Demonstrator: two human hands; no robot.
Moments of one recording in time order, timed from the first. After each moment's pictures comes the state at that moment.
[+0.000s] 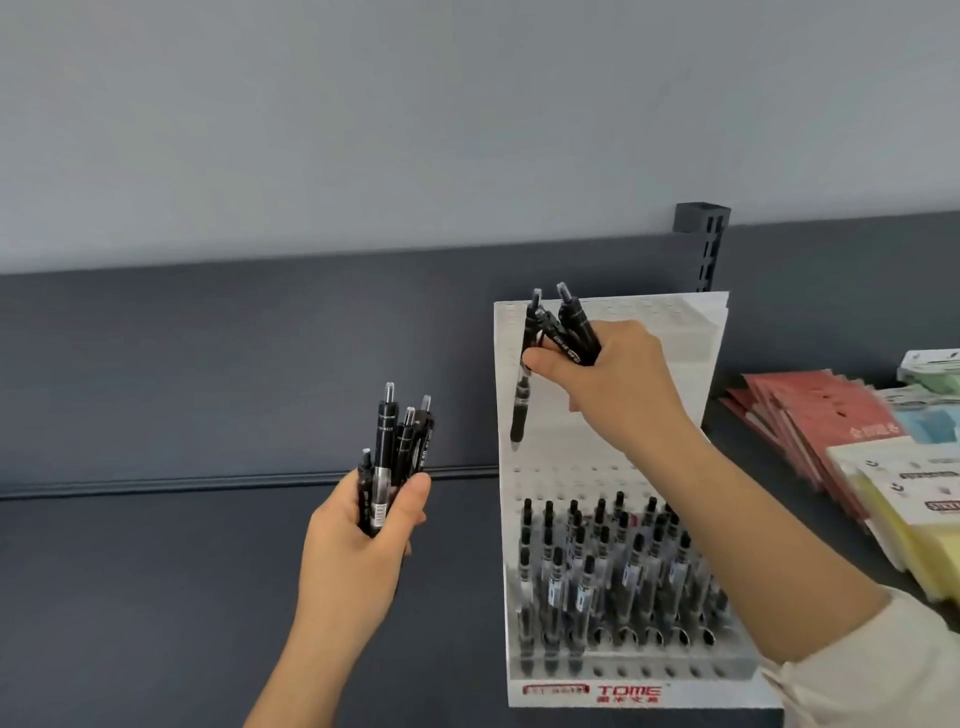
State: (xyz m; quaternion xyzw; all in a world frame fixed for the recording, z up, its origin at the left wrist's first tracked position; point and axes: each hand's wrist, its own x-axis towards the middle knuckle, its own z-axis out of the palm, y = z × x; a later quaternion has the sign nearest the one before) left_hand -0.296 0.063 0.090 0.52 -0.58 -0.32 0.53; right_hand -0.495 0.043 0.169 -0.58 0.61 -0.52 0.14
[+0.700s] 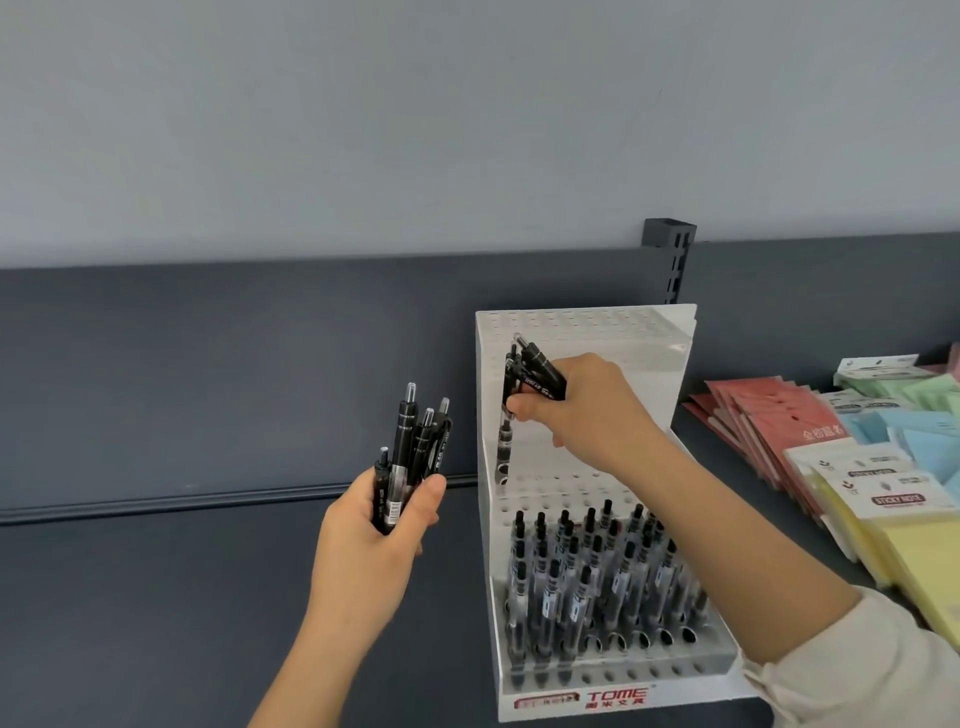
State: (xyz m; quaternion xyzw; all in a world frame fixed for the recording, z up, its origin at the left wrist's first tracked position) left_hand -0.303 0.046 0.092 0.47 -0.62 -0.36 0.52; right_hand -0.490 0.037 0.162 -0.62 0.67 -0.39 0.12
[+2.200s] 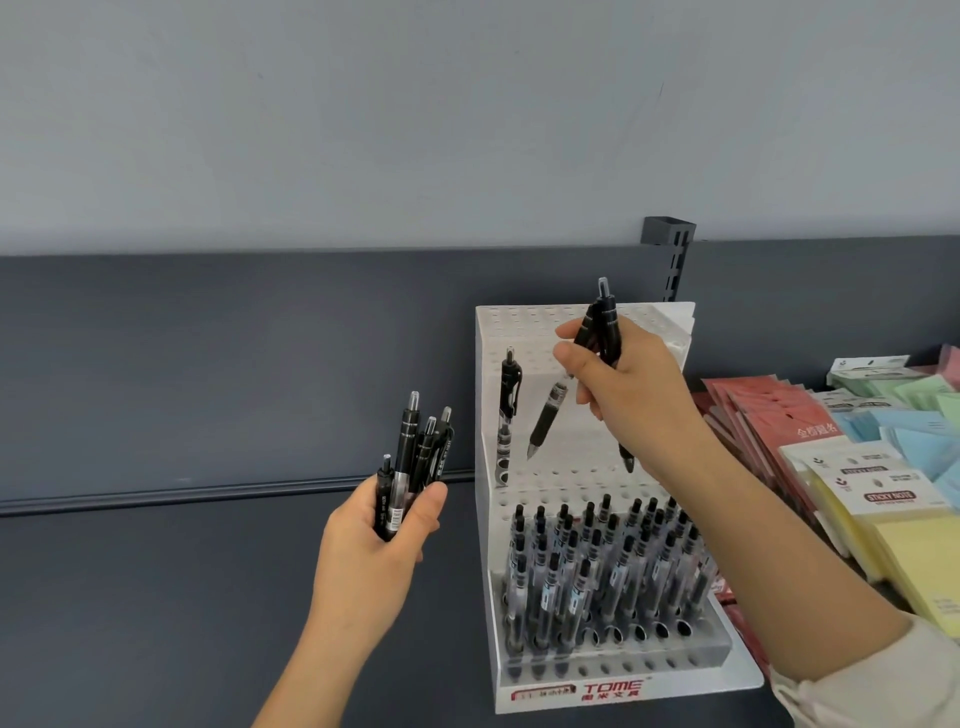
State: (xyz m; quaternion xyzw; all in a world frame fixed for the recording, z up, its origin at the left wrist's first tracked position) left_hand -0.302 0.048 0.083 0.46 -0.61 -0.39 0.51; right_hand -0.503 0.049 0.167 -0.56 0.59 -0.56 0.15
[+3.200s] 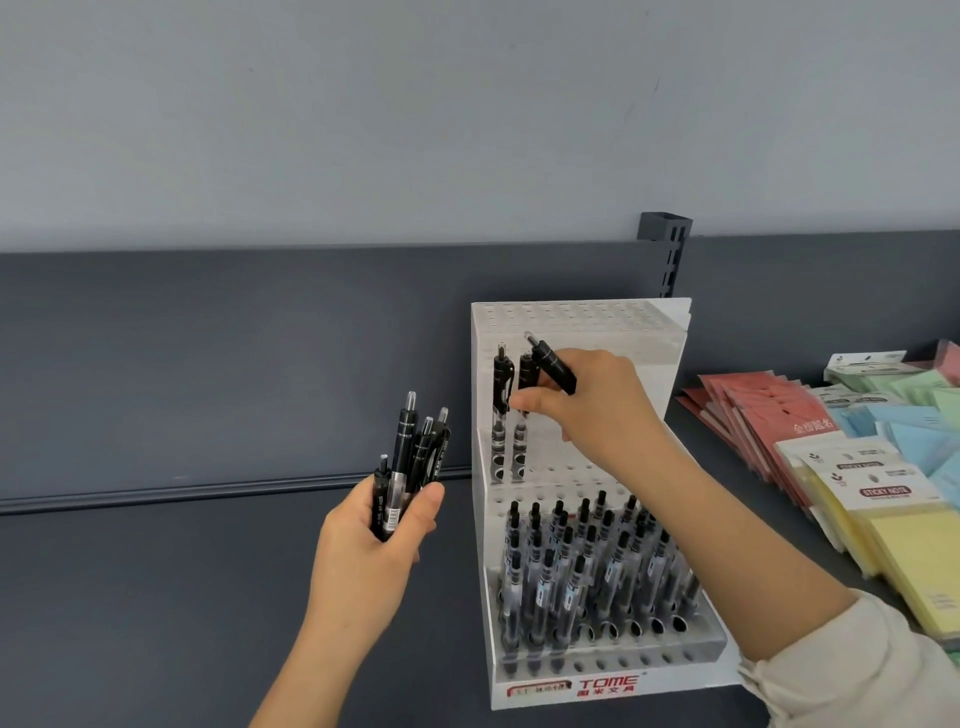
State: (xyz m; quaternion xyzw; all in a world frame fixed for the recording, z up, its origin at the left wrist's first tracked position) left_hand -0.303 0.047 0.080 0.48 -0.61 -0.38 0.51; right_hand -0.496 0.041 0.156 -0.61 0.66 -0.42 0.09
